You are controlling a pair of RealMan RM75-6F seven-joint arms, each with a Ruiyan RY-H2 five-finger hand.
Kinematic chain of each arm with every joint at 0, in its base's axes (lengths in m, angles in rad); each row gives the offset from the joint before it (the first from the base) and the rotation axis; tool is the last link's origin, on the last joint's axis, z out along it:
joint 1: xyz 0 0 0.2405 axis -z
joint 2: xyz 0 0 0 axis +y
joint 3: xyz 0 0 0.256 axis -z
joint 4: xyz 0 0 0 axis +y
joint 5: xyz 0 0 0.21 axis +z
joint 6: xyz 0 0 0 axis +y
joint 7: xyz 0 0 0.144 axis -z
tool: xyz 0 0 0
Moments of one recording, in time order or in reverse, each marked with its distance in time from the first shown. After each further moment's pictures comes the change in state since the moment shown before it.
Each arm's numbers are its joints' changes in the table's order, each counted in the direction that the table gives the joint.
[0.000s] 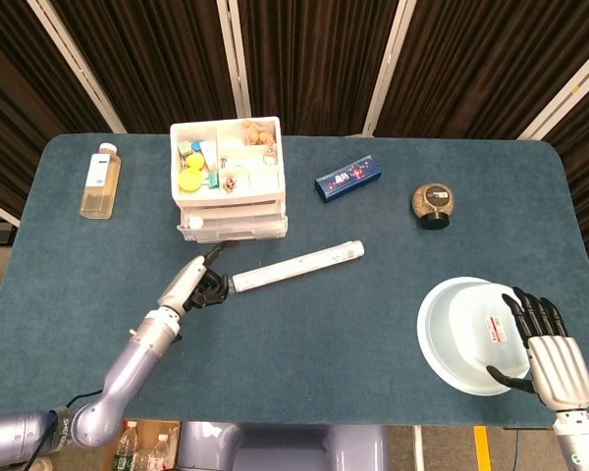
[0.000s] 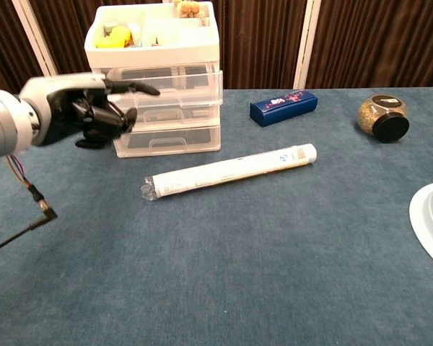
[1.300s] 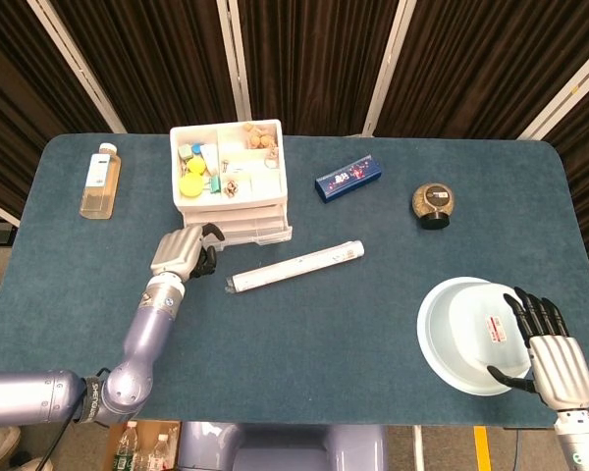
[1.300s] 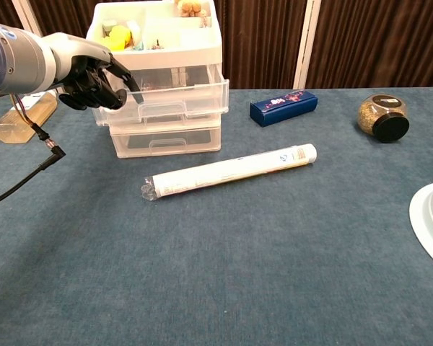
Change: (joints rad) left arm 0.303 0.037 0.120 -0.013 -0.630 0.229 -0.663; right arm -0.001 0.007 -0.002 -0.004 0.008 -0.006 -0.017
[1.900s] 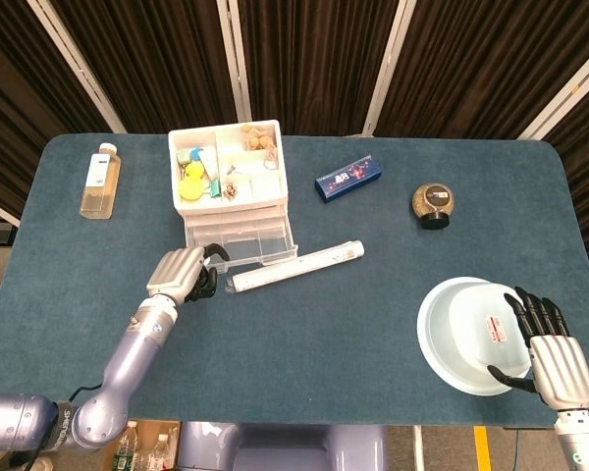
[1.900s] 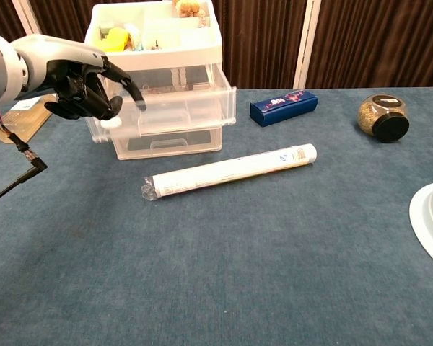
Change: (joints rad) left arm -0.061 0.095 -0.101 -0.185 0.149 -0.006 0.092; right arm 0.000 -0.002 -0.001 -0.001 0.002 0.000 0.006
